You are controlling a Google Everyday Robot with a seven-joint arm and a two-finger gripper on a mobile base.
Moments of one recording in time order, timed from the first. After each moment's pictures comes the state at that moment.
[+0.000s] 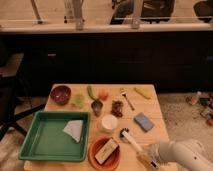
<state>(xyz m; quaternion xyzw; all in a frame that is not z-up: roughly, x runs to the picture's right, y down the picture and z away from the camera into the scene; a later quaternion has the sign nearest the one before) 0.204 0.329 0.741 -0.26 -0.12 0.44 0.85</state>
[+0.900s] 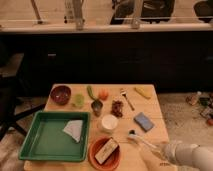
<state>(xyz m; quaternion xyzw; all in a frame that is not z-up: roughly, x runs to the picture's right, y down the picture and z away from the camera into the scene) 0.242 0.278 0.679 -0.18 -0.14 0.47 0.85</state>
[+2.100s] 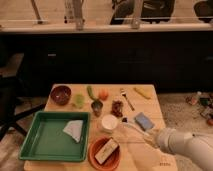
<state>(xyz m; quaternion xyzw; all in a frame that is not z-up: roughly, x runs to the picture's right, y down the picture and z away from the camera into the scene) 0.199 0.213 0.651 -0.15 -0.17 0.44 0.87</state>
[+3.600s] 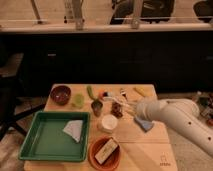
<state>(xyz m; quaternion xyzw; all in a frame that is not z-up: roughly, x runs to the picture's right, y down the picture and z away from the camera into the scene) 0.098 0.077 0.676 -0.10 -0.26 0.35 0.90</state>
